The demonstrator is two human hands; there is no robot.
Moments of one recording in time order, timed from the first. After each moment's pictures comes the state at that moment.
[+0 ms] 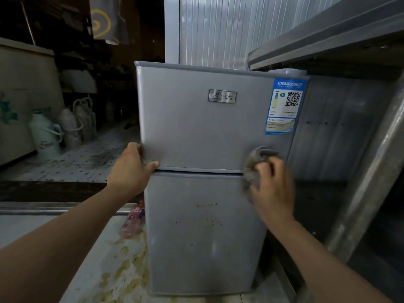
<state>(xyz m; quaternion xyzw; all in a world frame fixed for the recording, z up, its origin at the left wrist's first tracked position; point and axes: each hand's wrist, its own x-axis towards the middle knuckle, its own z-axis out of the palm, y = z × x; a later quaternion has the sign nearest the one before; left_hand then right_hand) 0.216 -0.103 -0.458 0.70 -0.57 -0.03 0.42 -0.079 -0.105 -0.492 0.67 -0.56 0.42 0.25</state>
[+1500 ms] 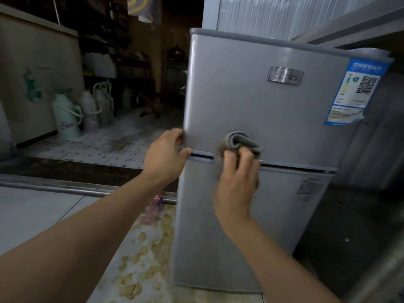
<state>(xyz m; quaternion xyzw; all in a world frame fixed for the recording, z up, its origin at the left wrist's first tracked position) 0.233 -0.100 -0.469 0.63 -0.62 -0.04 0.46 0.092 -0.101 -0.516 0.63 -0.52 0.50 0.27</state>
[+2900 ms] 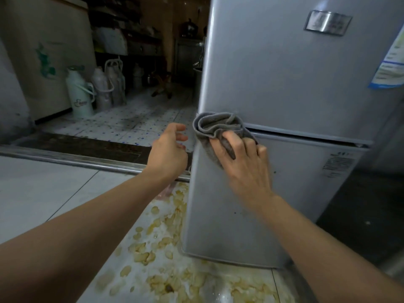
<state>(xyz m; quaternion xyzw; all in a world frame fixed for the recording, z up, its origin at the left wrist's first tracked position) 0.245 -0.082 -0.522 0.65 -0.55 -0.15 0.50 0.073 -0.119 -0.554 0.74 -0.34 0.34 0.46</state>
